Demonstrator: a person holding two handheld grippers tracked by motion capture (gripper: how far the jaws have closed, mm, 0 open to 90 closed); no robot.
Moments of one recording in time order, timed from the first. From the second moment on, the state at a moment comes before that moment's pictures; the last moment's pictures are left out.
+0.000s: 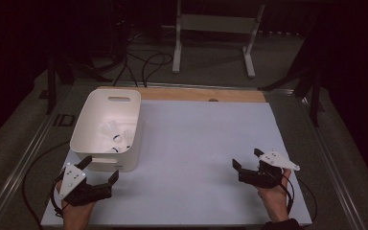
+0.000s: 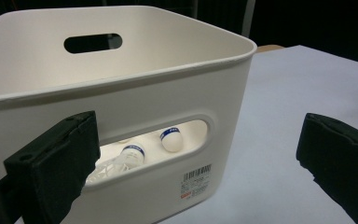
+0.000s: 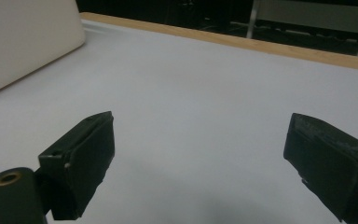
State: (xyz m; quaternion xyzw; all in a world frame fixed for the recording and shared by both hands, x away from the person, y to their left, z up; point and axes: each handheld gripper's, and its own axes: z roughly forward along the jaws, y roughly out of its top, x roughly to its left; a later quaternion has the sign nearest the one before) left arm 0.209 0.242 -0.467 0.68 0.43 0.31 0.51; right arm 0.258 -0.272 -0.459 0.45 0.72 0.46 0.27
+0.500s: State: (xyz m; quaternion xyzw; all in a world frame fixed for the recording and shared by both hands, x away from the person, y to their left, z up) left arm 0.209 0.245 -0.474 0.68 0.42 0.31 0.51; right arm 0.240 -0.284 -0.476 0.44 0.69 0.49 0.30
